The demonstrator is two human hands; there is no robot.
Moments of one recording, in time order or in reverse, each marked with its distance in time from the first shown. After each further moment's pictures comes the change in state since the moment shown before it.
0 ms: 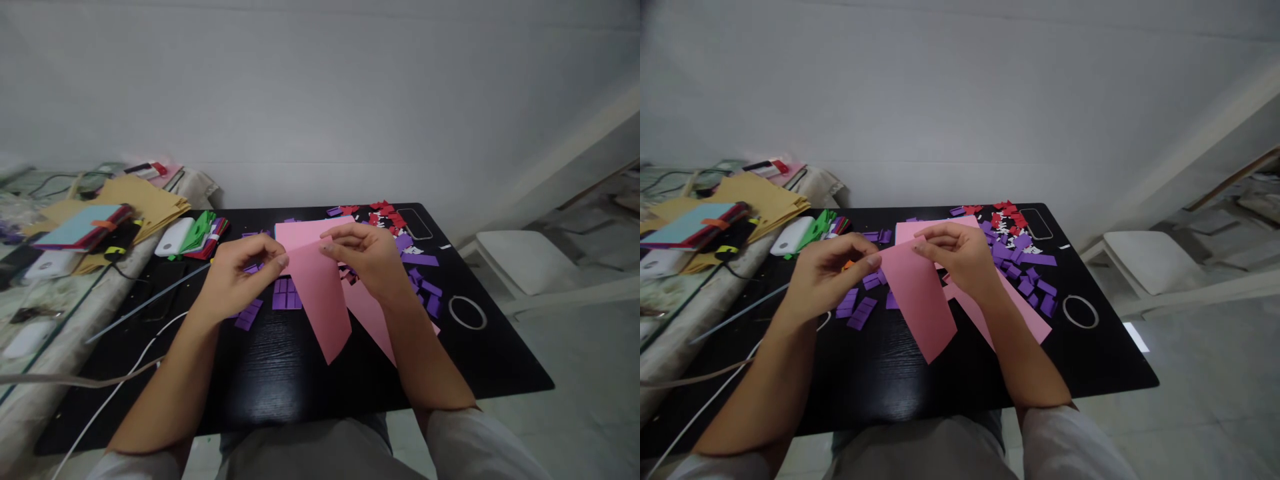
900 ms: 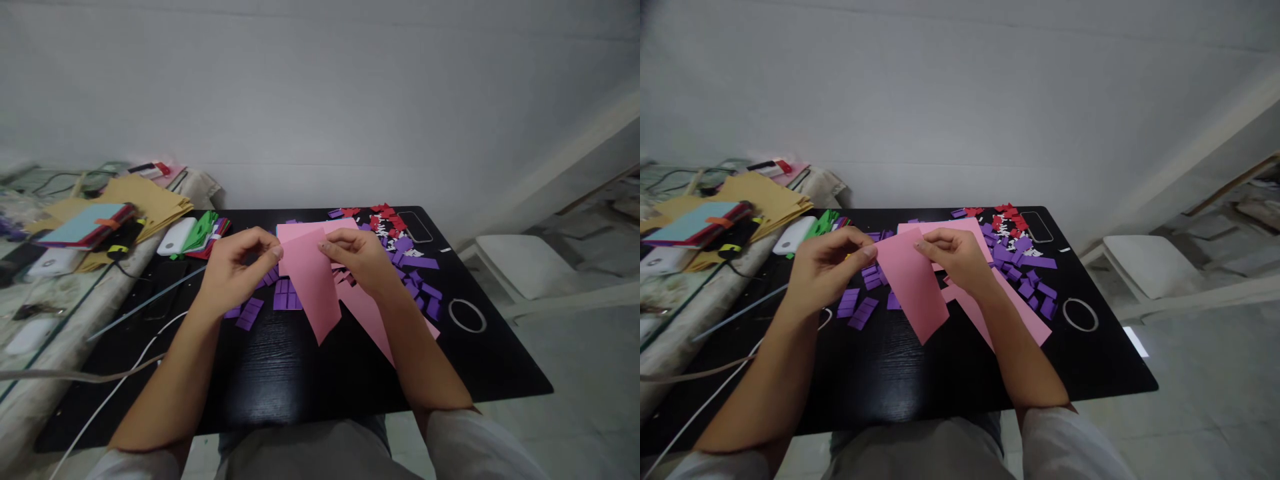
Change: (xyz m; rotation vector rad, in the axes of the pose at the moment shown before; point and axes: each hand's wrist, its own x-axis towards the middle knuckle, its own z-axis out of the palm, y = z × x) left_hand 0.001 -0.004 0.000 -0.036 0.097 -0.080; right_hand 0.007 0.008 0.002 -0.018 -0.126 0.055
